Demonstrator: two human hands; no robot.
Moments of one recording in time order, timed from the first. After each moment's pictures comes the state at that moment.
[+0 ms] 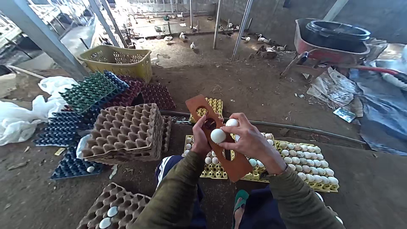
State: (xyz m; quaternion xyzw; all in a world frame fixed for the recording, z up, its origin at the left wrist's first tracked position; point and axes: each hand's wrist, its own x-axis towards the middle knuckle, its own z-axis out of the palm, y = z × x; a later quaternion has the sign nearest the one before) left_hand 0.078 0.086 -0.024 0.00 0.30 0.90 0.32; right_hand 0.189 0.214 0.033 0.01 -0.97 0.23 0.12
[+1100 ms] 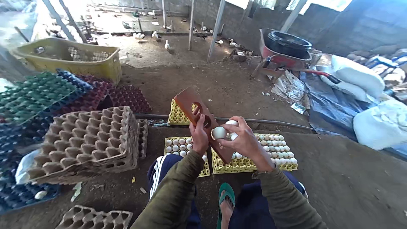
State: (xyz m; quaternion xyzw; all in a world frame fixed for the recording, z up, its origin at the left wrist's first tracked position) left_hand 0.119 0.133 -0.027 0.12 0.38 0.90 0.16; right_hand 0.244 0.226 0.041 -0.16 -0.94 0.26 0.15
